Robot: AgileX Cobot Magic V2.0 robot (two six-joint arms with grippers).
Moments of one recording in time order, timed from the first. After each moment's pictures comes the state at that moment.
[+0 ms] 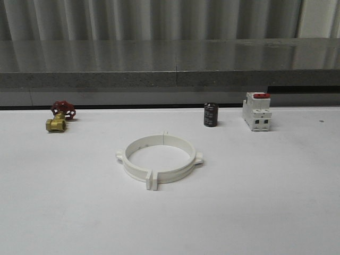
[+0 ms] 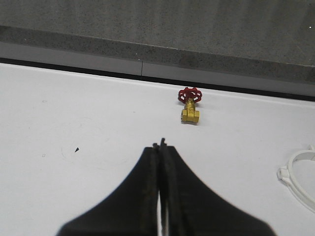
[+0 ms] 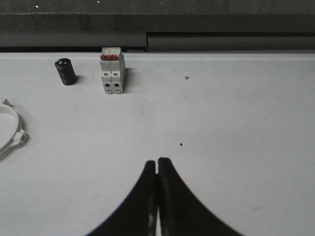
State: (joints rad) left arm -0.11 0.40 -0.42 0.22 0.42 -0.41; right arm 0.07 0.38 -0.44 -0.14 0.54 0.20
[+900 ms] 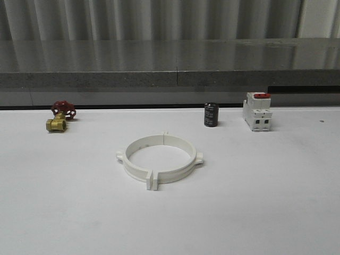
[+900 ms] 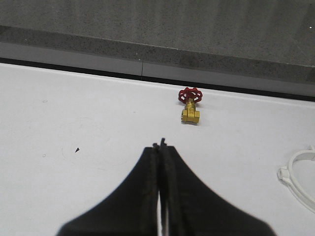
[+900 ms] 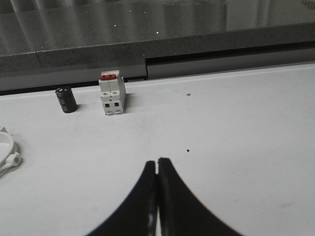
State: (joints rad) left arm -0.11 0.40 -0.42 0.22 0.42 -0.41; right arm -0.02 -0.01 0.02 -0.02 0.21 0.18
